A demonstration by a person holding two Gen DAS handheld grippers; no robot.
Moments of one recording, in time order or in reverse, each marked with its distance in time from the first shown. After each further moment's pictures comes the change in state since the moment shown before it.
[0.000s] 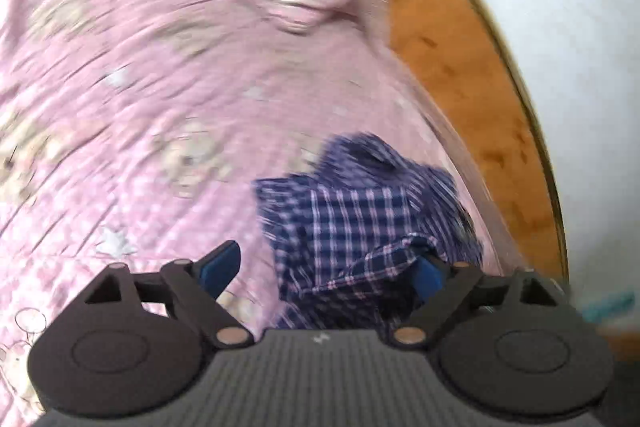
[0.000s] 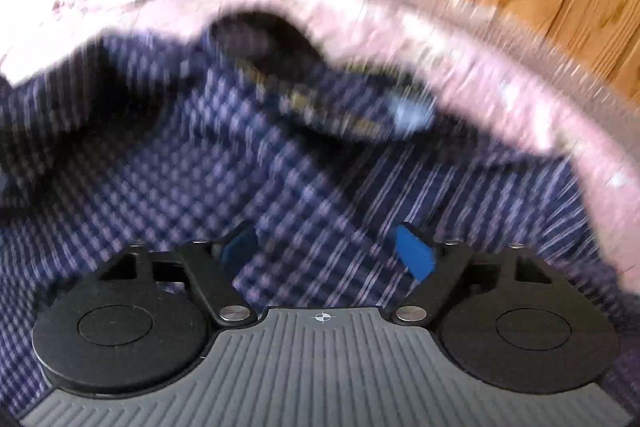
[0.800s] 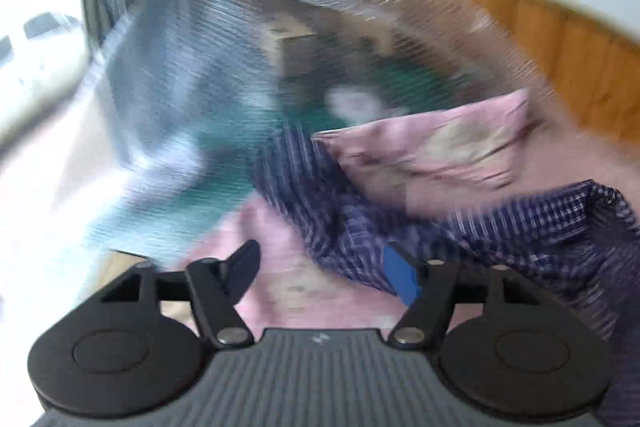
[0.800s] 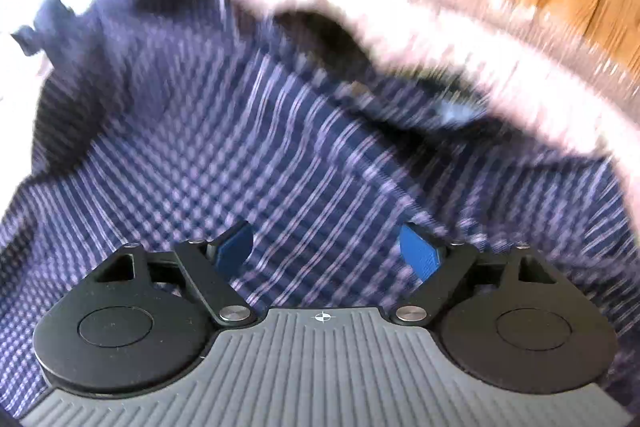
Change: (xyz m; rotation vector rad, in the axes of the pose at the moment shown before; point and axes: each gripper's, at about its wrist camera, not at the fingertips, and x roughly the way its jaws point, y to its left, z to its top) left arm -0.059 -0.047 0.047 0.474 -0.433 0.865; right arm 0.008 0.007 0.004 -0.017 0.009 0.138
